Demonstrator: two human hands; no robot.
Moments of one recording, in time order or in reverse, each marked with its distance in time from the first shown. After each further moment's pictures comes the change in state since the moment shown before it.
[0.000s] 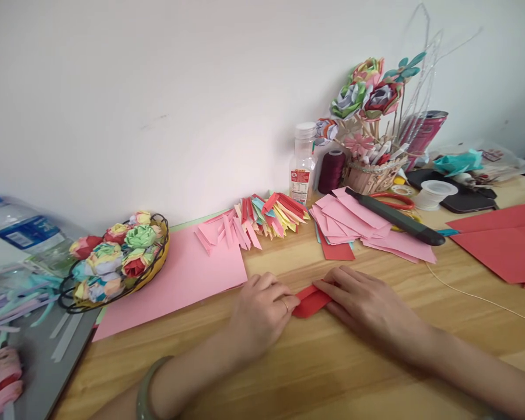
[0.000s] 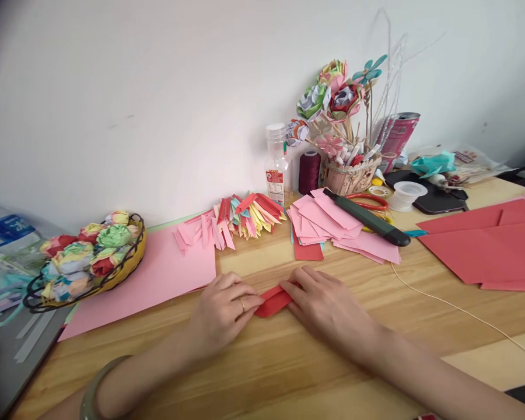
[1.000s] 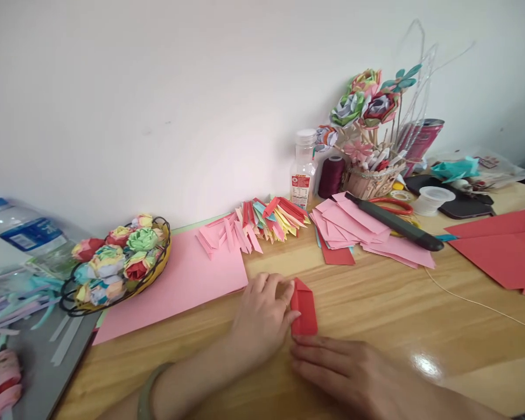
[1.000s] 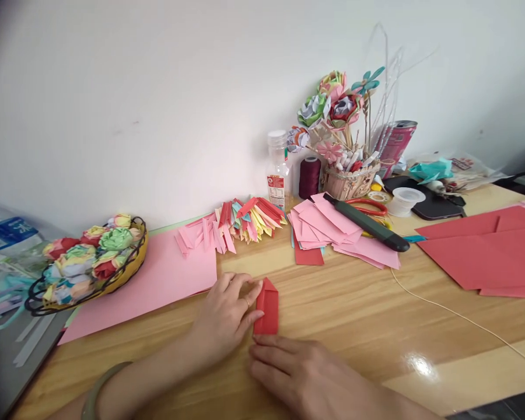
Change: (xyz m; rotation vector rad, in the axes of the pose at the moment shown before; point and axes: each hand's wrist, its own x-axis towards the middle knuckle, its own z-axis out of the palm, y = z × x) left_hand 0.004 0.006 -0.002 0.062 -0.191 -0.241; right_hand -0.004 -0.051 -0.037 0.400 -0.306 -0.277
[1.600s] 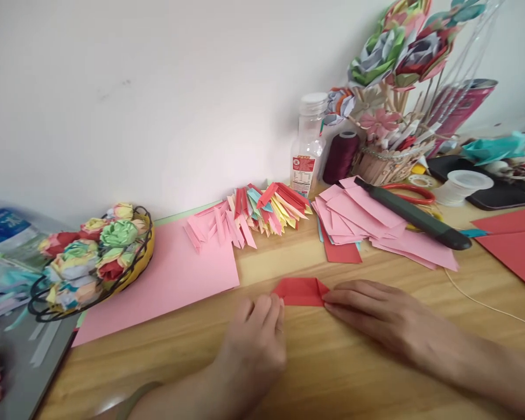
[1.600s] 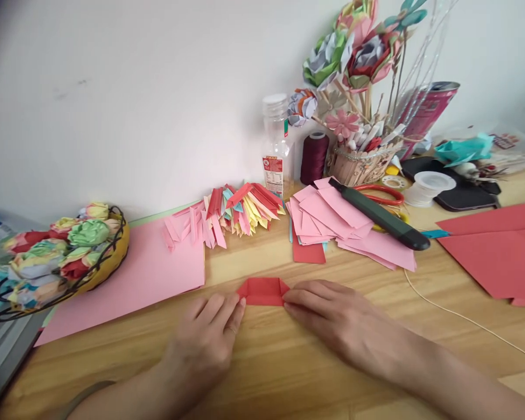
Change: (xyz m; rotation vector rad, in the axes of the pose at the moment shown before) left_hand -0.008 0.016 0.001 0.433 0.326 0.255; right_hand -0.029 0.082 -0.005 -0.189 0.162 -0.011
